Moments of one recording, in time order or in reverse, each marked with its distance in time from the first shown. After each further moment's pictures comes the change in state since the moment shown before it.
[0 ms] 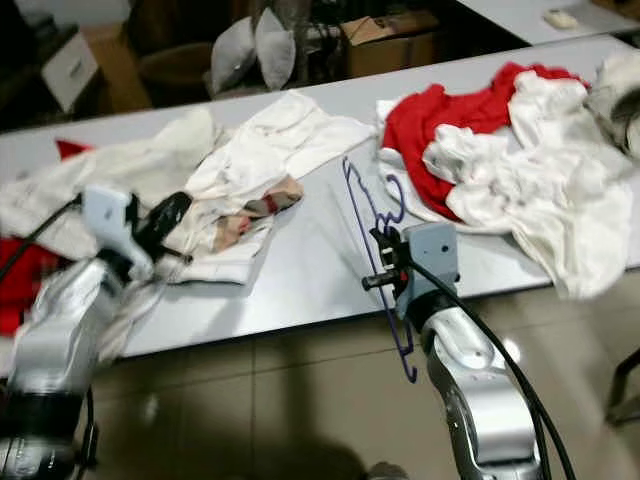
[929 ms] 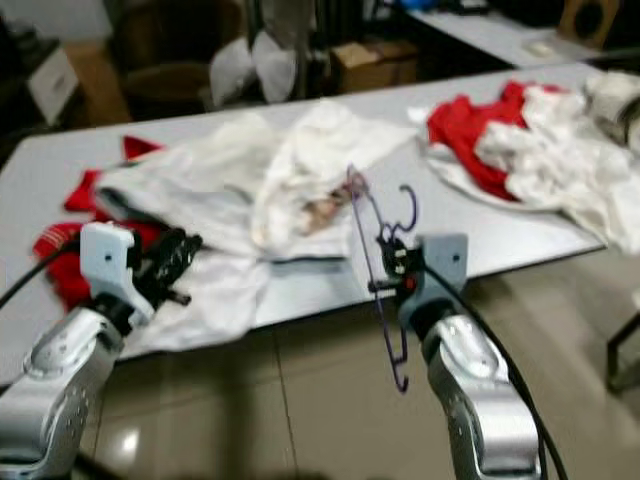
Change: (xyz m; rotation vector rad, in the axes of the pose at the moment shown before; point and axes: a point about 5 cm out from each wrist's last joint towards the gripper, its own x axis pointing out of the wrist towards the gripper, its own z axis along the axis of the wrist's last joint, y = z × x) left arm -0.041 -0.042 -0.001 -0.028 0.097 0.008; right arm -0.008 -0.006 -0.003 0.127 -0.002 -0.049
